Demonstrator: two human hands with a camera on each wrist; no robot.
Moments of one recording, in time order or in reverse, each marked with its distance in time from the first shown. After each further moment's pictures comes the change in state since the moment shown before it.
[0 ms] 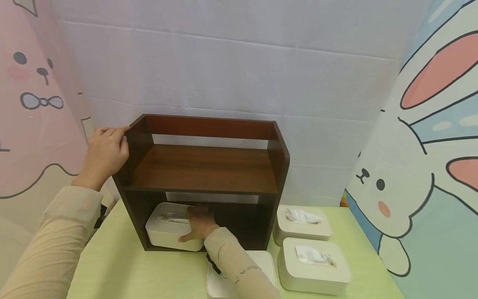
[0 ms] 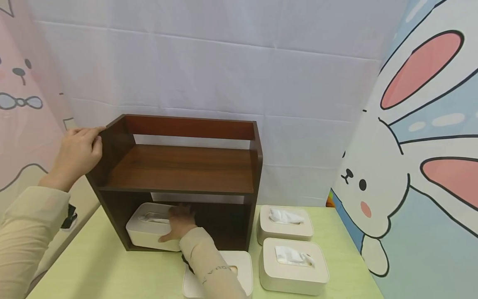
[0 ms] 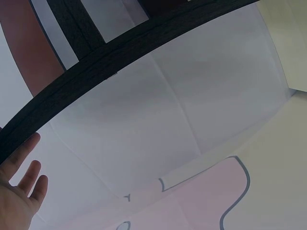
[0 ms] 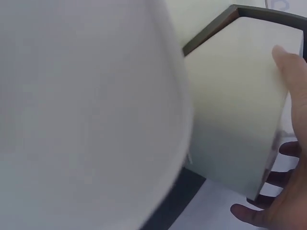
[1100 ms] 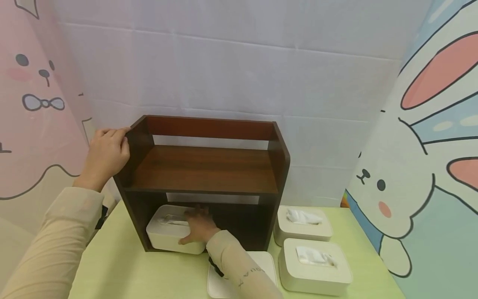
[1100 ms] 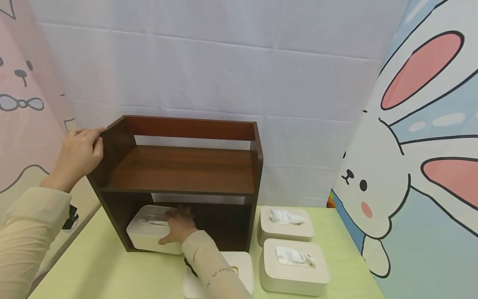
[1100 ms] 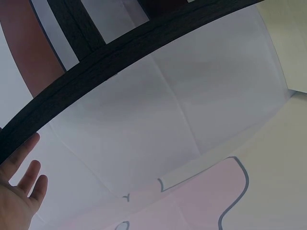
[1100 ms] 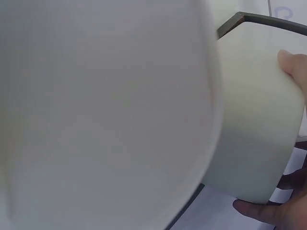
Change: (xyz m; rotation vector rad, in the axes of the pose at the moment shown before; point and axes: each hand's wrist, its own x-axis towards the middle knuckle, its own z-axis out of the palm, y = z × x) left_hand 0.000 -0.001 0.000 0.004 -0.013 -0.013; right_hand 0.000 -0.002 0.006 -0.061 0.151 -0.071
